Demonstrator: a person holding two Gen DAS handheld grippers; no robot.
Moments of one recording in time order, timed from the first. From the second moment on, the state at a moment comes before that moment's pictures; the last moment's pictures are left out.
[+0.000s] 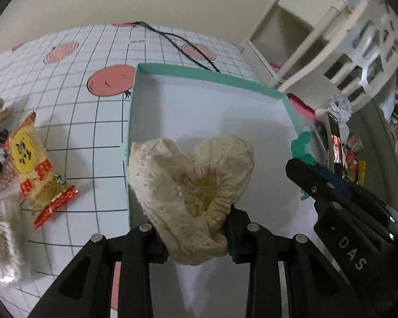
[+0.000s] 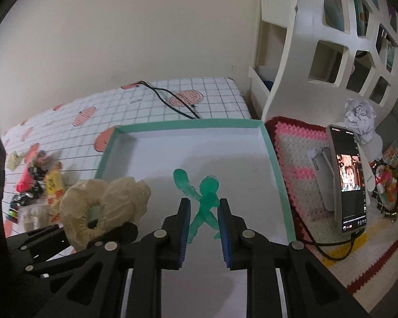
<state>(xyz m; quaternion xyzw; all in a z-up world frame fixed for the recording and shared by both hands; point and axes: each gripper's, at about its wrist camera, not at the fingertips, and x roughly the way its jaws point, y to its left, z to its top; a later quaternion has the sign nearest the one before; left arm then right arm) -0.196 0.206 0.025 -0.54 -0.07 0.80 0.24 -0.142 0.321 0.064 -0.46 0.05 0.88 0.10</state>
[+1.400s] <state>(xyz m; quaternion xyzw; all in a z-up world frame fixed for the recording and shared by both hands) -0.207 0.193 0.045 -0.55 -0.12 0.80 0.20 -0.176 0.337 0.054 -0.46 0.08 0.88 0.11</state>
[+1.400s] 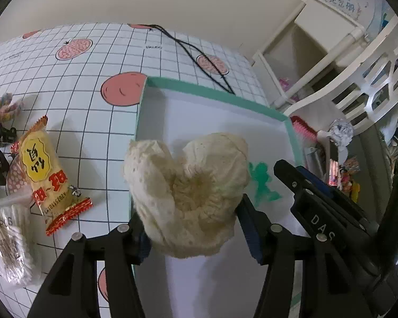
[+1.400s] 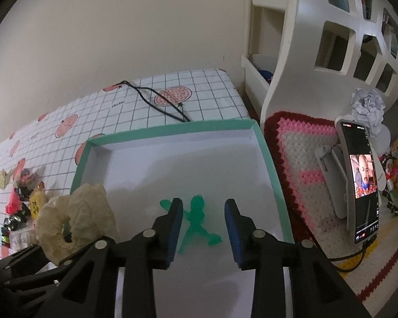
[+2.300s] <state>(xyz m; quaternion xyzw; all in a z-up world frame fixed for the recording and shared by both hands) -0.206 0.139 0.099 -0.49 -0.13 0.85 0.13 -0.174 0.313 0.092 -0.43 0.05 0.90 0.08</state>
